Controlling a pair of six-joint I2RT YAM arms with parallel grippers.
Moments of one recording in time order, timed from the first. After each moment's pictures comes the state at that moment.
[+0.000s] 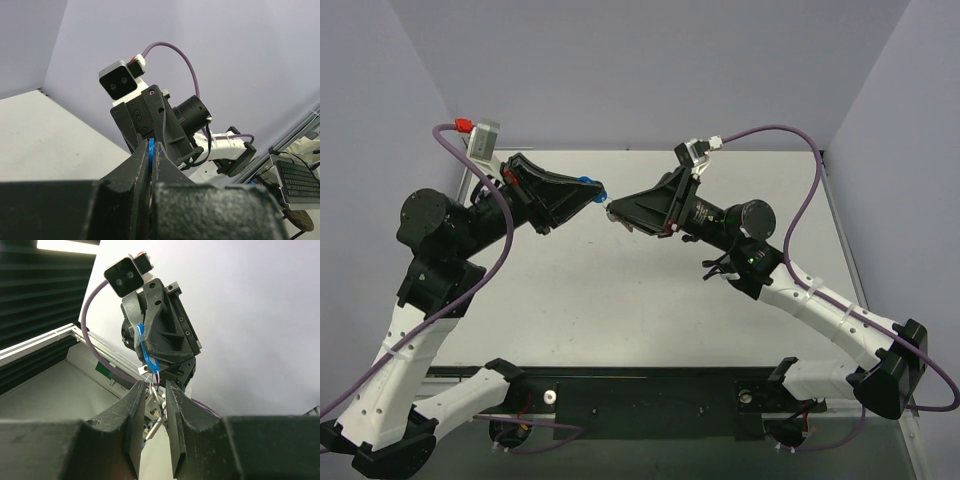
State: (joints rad) left arm -0.50 0.95 1.38 -0.05 0.56 -0.80; right arm 0.83 1.24 1.10 0.71 -0.44 1.44
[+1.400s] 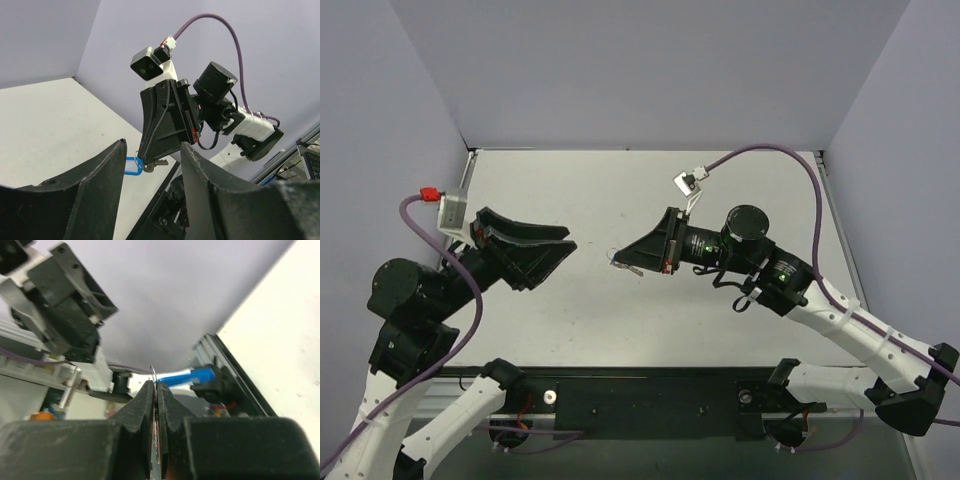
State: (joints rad) left arm -0.50 0.67 1.17 -0.20 0.45 -0.71; right arm 0.90 1.10 1.12 0.07 -0.42 1.04
